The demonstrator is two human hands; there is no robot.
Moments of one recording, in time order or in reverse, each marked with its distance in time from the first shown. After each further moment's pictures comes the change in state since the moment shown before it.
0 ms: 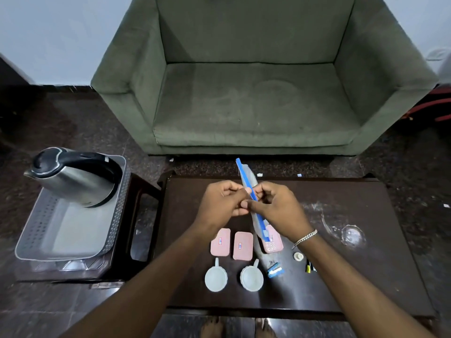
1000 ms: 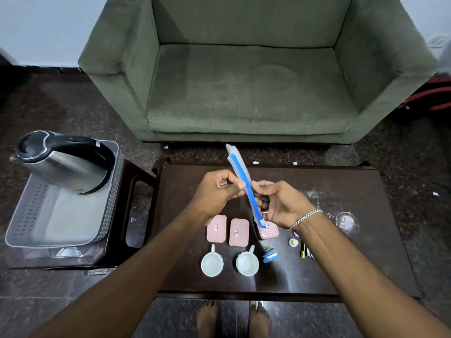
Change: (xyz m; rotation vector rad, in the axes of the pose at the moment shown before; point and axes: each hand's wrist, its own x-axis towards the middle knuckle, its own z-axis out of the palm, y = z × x) left_hand 0.002 -0.011 -0.008 0.002 -0.119 0.089; right_hand 0.002 0.011 -0.004 0.867 -0.238 0.712
